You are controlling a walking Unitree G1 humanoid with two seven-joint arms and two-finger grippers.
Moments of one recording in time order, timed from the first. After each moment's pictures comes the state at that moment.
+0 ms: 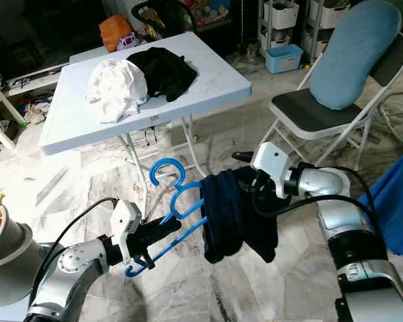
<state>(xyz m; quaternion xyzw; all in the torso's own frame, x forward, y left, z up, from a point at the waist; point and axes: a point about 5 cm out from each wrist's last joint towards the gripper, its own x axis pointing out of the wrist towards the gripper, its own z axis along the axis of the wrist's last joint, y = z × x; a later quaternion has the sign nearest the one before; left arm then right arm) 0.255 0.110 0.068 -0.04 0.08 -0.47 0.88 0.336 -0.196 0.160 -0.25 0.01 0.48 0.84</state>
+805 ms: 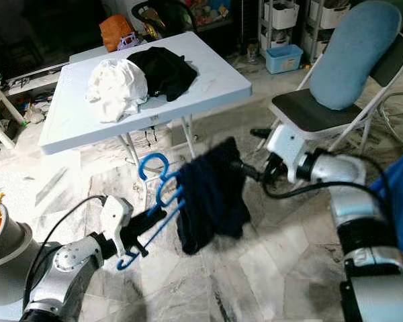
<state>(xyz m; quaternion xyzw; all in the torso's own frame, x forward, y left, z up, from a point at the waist) 0.267 0.131 0.063 0.00 0.07 -0.38 0.92 0.349 -0.217 0.182 -0.28 -0.01 0.42 0.87</state>
